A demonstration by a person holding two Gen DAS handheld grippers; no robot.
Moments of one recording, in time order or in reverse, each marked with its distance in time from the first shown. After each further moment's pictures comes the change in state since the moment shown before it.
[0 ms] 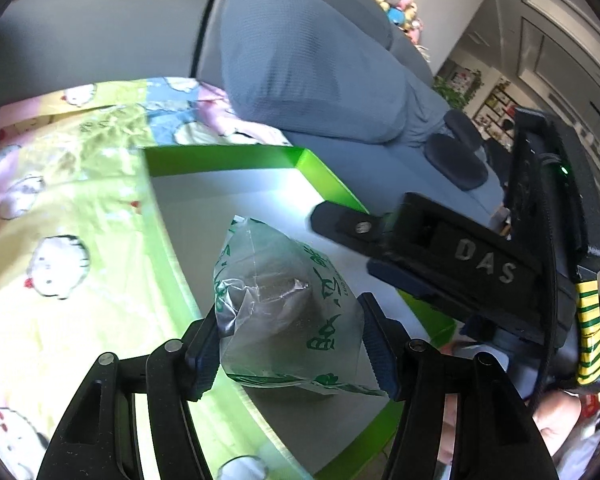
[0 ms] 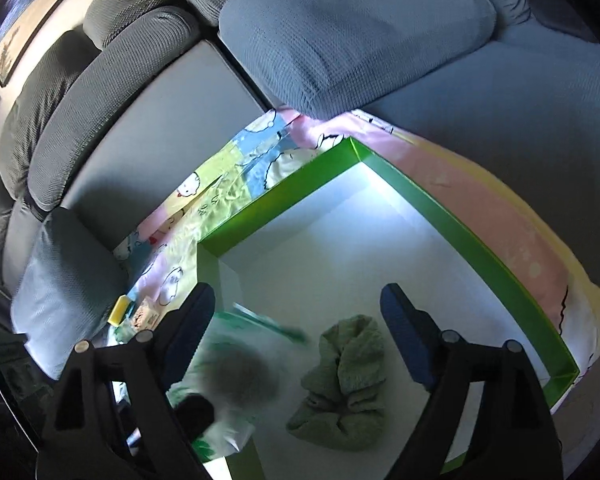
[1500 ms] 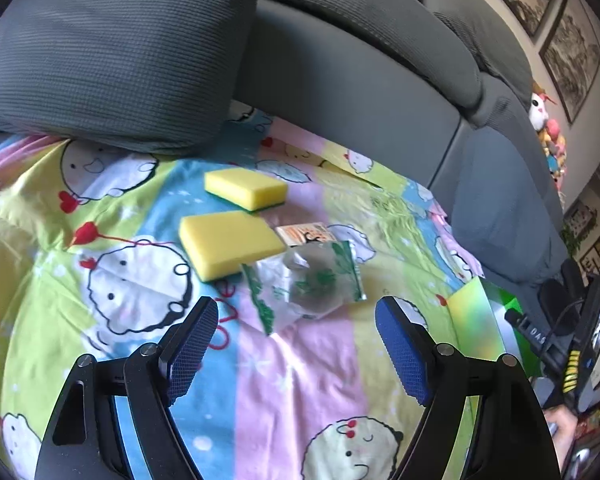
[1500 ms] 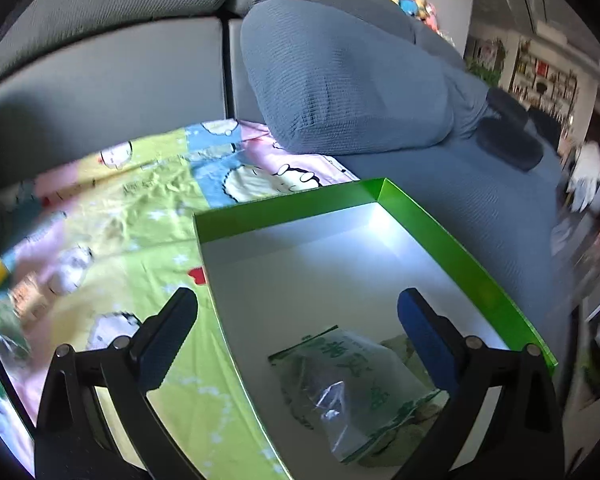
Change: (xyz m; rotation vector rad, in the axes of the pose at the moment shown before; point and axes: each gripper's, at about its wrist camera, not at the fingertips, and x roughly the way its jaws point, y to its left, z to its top) left arm -0.181 0.244 -0.039 -0.412 -0.285 0.380; right arm 0.063 0.118 -0.040 -0.340 -0.175 -0.563
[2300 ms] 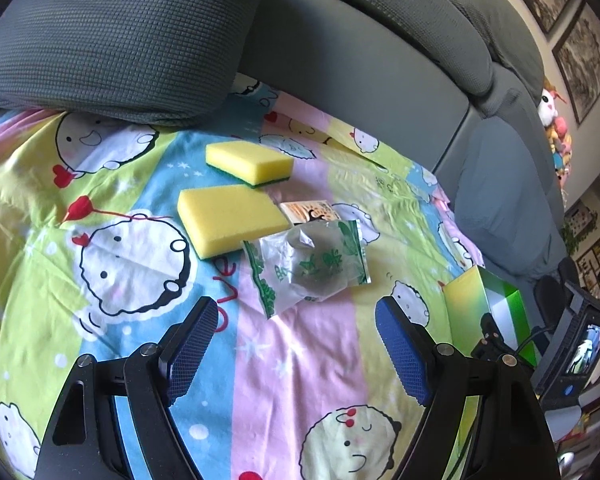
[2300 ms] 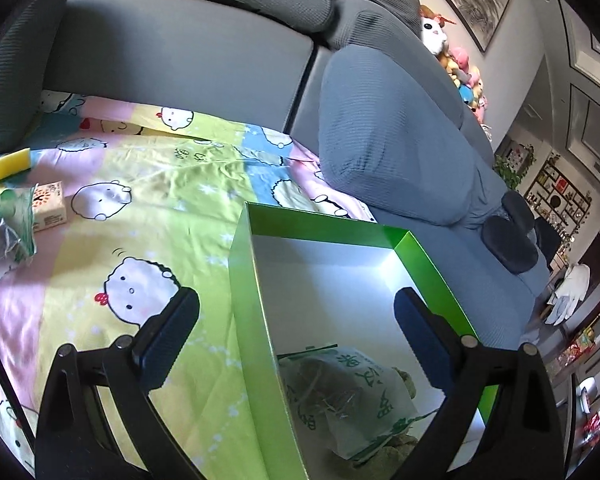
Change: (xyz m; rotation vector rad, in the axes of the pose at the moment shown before) left arm 0.012 0.005 0.000 -0.029 0.092 -0.008; right arm -0.045 0.054 -0.029 -0.347 -0.136 -0.026
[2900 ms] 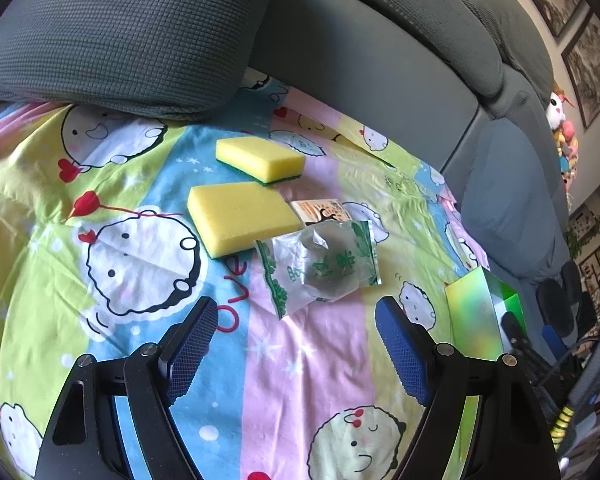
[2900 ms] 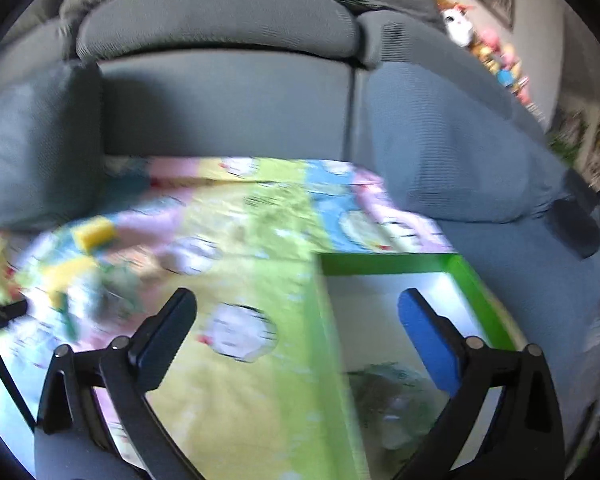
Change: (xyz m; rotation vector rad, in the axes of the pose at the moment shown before) left arm 0.002 0.009 0.006 -0.019 0.026 0.006; right arm -0.035 -0.011 0.036 0.156 -0.058 0.365
